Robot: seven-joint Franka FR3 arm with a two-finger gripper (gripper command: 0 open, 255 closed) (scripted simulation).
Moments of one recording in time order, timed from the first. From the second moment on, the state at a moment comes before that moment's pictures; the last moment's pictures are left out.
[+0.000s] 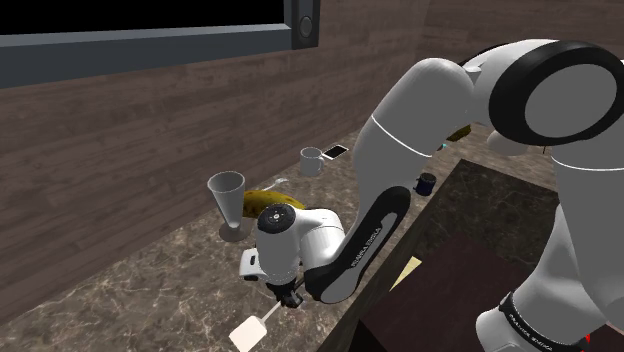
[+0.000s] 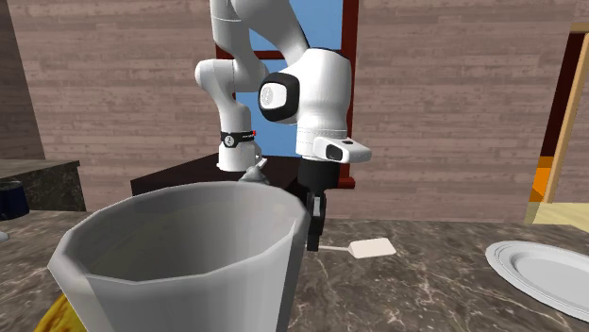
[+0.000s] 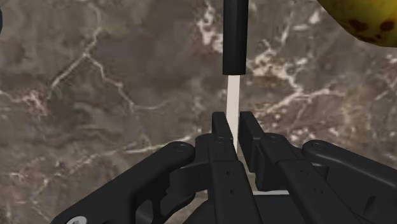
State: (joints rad) arm 0.48 0.57 0.23 -2.16 -0.49 2.70 -0.63
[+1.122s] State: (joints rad) arm 0.43 0.44 0.30 -2.19 -0.41 2.60 -0.69
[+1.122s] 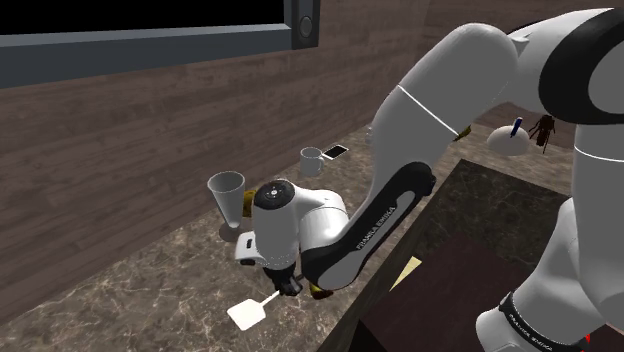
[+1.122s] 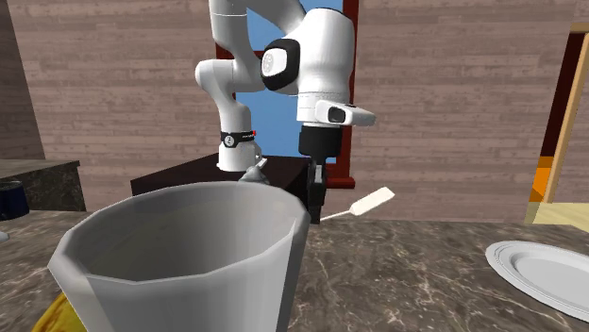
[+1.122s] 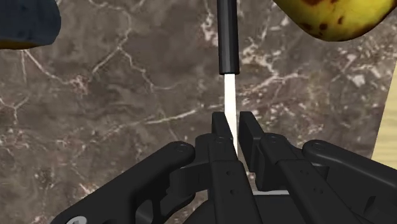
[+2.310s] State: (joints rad) arm 0.37 0.24 0.38 -2.19 -0.26 2.42 -0.82
